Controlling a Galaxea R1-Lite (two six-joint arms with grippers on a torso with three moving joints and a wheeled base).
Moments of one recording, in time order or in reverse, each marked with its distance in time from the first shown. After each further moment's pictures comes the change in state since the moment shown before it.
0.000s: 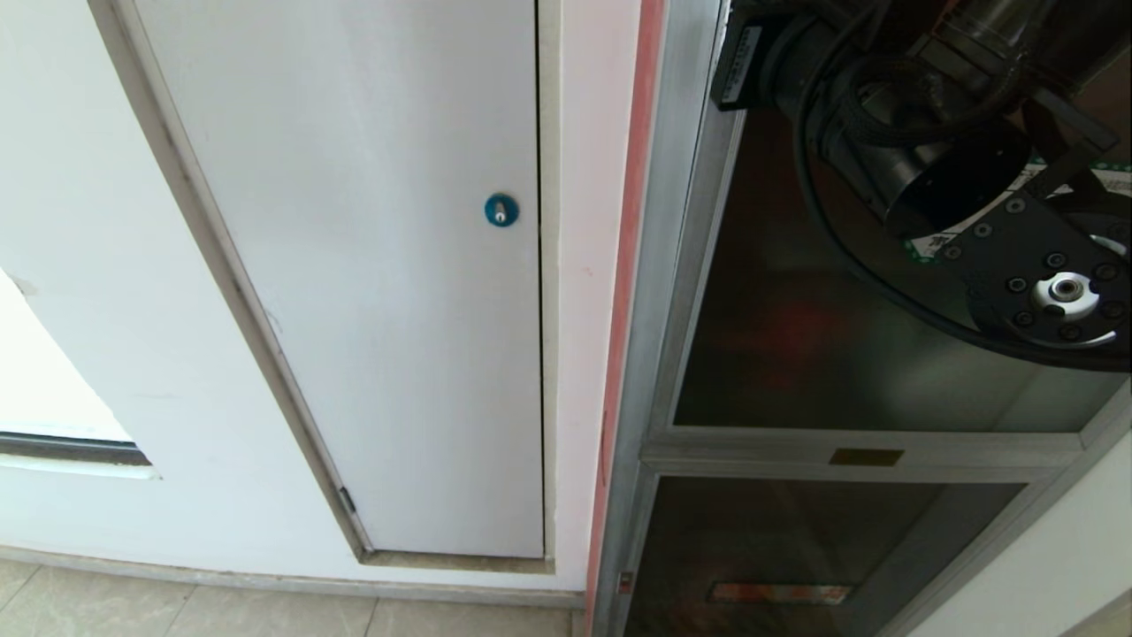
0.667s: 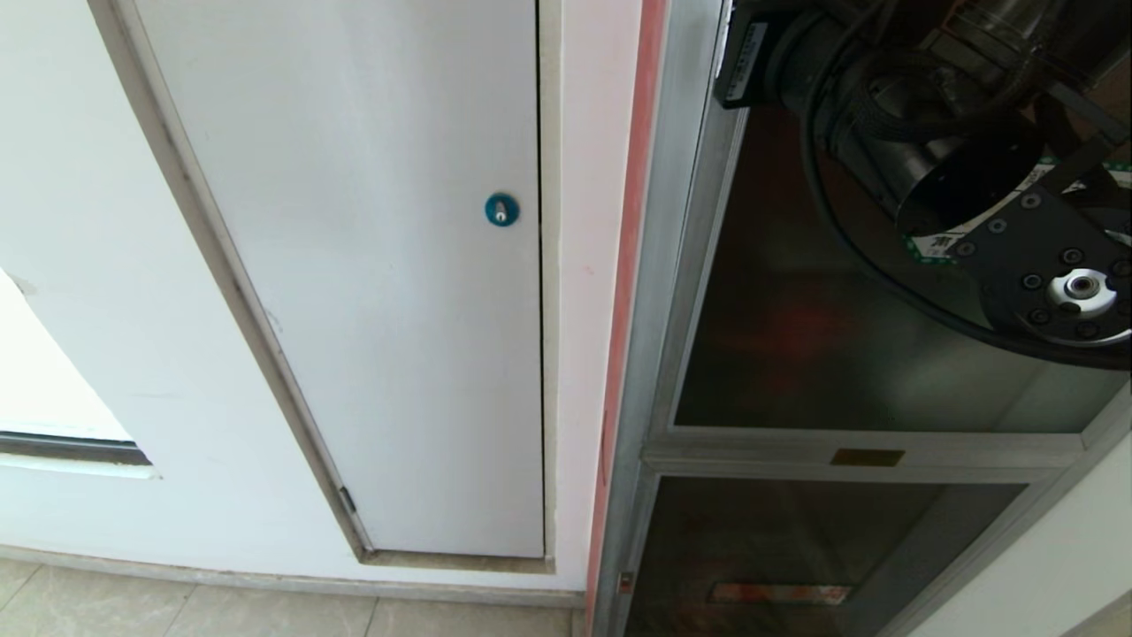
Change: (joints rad) left arm 0.000 0.000 0.000 0.000 0.000 0.000; right arm 0.002 -0.019 0.006 0.008 0.000 0.000
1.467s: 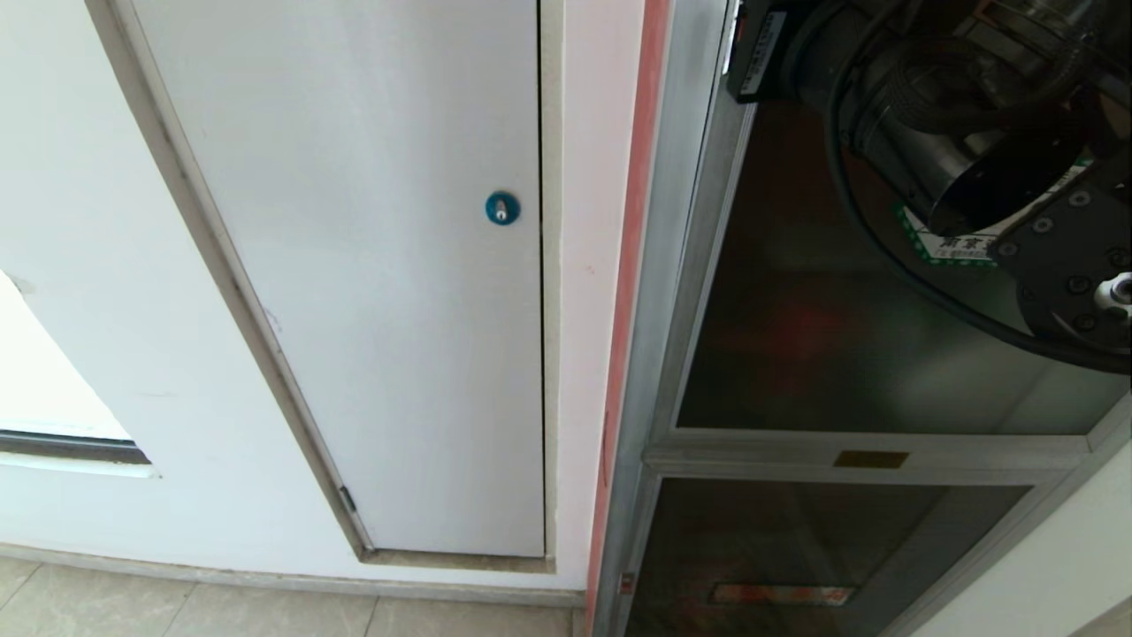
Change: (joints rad) left arm 0.000 0.000 0.000 0.000 0.000 0.000; right arm 0.027 -0.054 0.037 0.000 -0.007 0.000
